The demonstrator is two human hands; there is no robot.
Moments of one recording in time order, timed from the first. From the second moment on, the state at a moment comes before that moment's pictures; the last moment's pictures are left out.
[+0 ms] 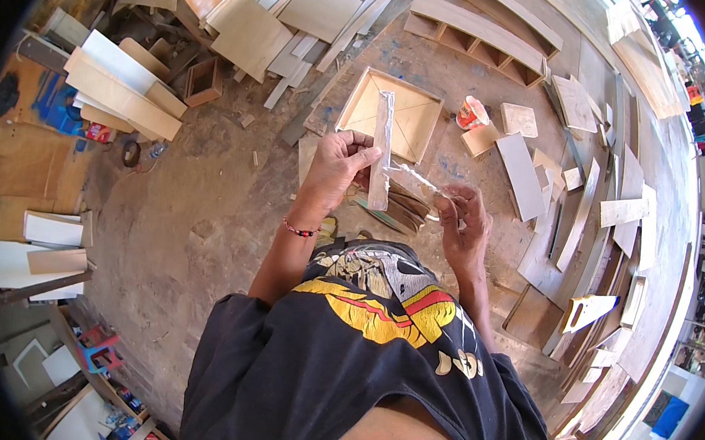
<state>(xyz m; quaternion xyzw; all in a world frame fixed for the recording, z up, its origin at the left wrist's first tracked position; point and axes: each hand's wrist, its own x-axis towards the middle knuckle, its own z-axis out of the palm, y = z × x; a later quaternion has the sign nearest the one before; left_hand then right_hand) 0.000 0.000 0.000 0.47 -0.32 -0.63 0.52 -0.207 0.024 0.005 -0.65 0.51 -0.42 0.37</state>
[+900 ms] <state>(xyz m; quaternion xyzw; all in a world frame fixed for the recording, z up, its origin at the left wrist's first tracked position) 0.000 0.002 -0.004 0.49 -0.30 -0.63 0.52 -0.210 0.021 0.012 -0.78 0.45 -0.38 0.20</state>
